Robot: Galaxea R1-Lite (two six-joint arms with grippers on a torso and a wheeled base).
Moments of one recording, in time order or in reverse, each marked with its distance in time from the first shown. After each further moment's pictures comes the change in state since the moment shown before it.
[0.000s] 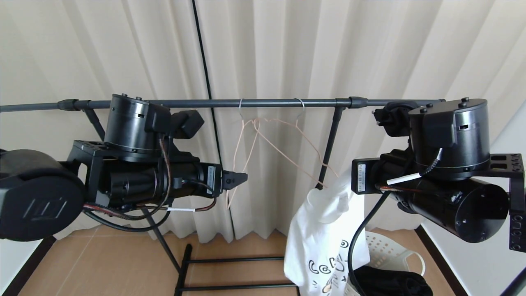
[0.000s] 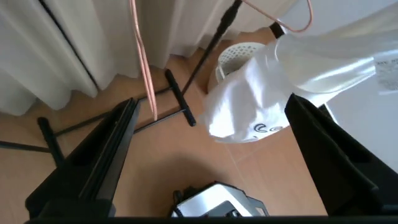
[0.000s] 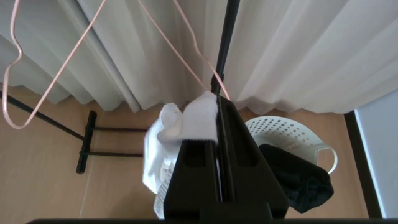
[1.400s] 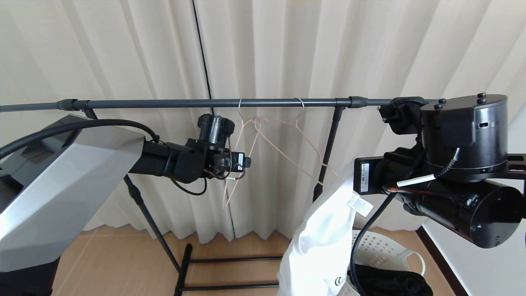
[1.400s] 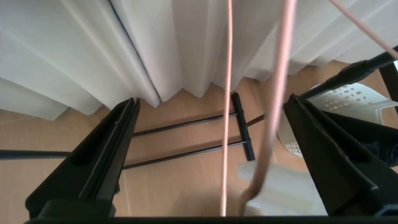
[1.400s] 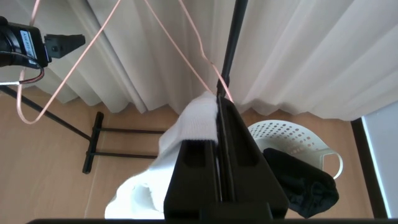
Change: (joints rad) left arm 0.098 0.603 -0.565 -0.001 0.239 0.047; right arm 0.028 -0.029 0.004 0.001 -0.001 -0.003
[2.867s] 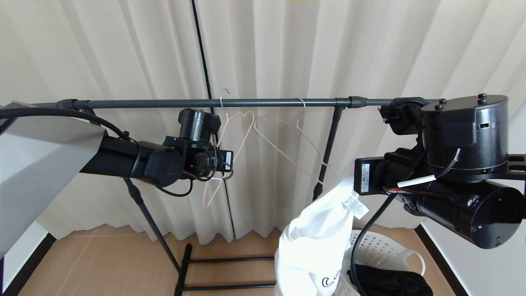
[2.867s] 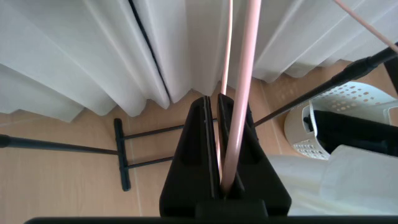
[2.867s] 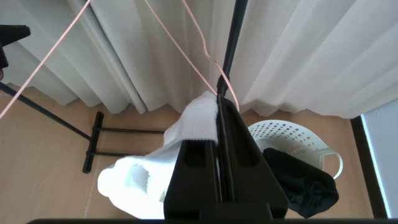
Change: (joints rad) left arm 0.016 -0.156 0.197 -0.065 0.009 0.047; right arm 0.000 -0.001 0.003 0.000 0.000 0.000
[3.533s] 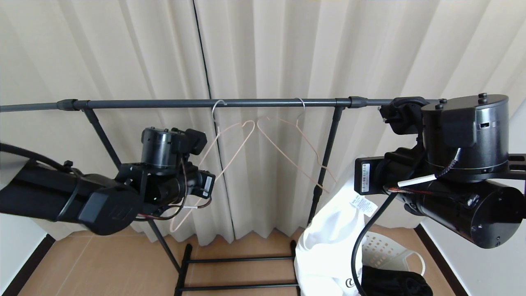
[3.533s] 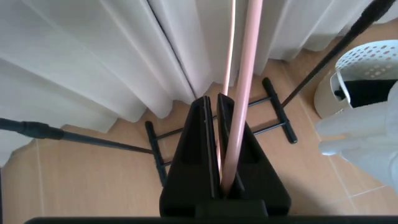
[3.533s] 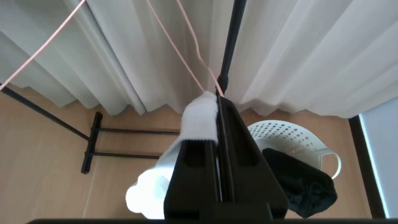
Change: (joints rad) left arm -0.003 -0.236 0.461 -0.257 -0.006 0.205; right arm -0.001 -0.001 -0.002 0.000 -0.005 -0.006
